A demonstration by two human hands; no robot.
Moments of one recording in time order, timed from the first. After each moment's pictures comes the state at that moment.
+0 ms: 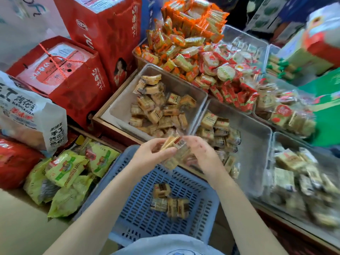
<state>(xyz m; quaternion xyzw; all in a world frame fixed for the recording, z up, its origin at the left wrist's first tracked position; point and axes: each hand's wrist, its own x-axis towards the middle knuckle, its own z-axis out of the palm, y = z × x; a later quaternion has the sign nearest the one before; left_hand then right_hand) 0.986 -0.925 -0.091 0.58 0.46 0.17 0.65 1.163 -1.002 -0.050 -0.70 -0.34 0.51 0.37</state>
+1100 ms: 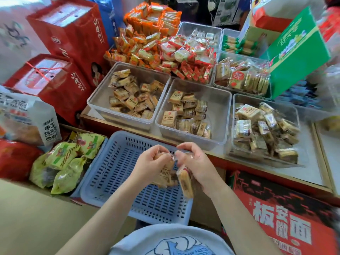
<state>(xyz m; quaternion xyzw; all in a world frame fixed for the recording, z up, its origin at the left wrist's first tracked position) 1.015 -1.118 -0.058 0.64 0.47 0.16 0.58 1.160 -1.211 -0.036 -0.65 -0.25 0.54 0.47</state>
